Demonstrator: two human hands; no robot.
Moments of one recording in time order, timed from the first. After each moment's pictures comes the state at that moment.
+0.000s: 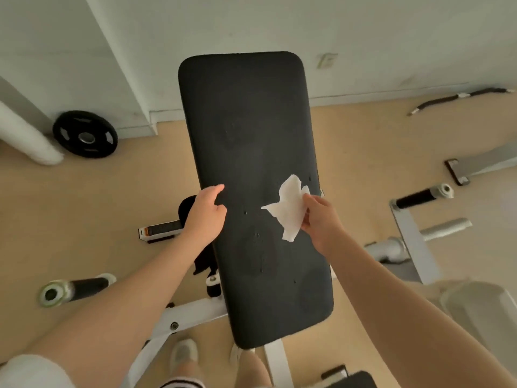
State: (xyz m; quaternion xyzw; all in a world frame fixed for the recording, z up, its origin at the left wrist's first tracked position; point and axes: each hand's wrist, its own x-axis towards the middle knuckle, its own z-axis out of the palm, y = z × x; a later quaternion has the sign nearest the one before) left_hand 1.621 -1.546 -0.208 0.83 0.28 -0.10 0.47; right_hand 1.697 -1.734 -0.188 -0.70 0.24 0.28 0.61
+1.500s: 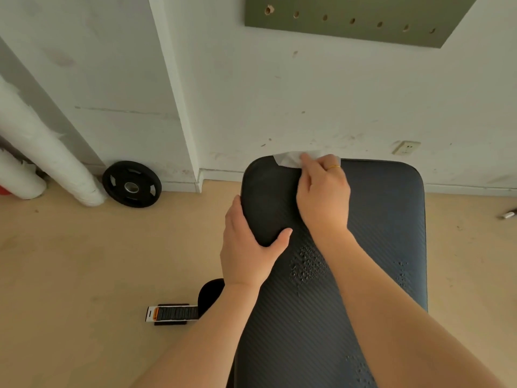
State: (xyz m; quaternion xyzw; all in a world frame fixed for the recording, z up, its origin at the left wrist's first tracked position) left_hand 1.806 -1.436 -0.273 0.80 0.38 0.22 0.41; right_hand 1.918 -1.482 -0.224 -0.89 -0.29 -0.16 0.32
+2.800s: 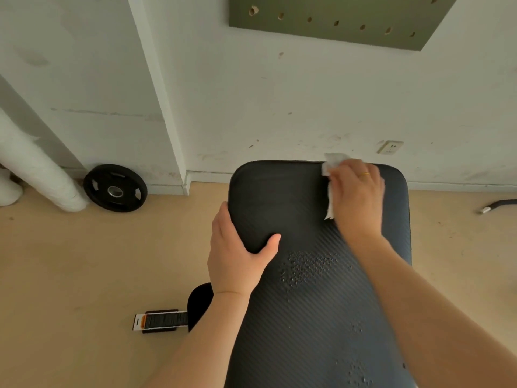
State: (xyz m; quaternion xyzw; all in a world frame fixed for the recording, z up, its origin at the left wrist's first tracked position) left_hand 1.808 -1.433 -0.277 0.82 0.37 0.21 0.38; right_hand 1.958 -1.540 -0.229 -0.90 -0.29 -0.23 0.22
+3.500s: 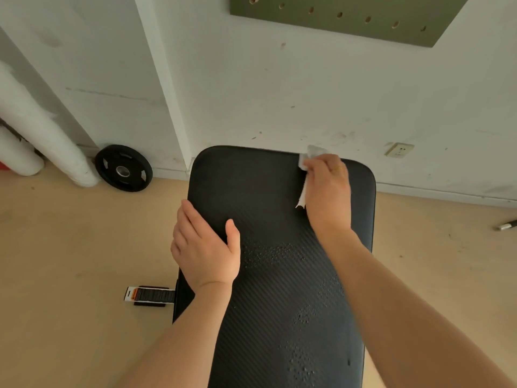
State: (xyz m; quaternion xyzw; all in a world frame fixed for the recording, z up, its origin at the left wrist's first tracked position) left_hand 1.821 -1.492 -0.276 0.81 0.54 0.19 0.16; right_hand 1.977 -1.568 -0.227 -0.90 -0.36 -0.12 0.21
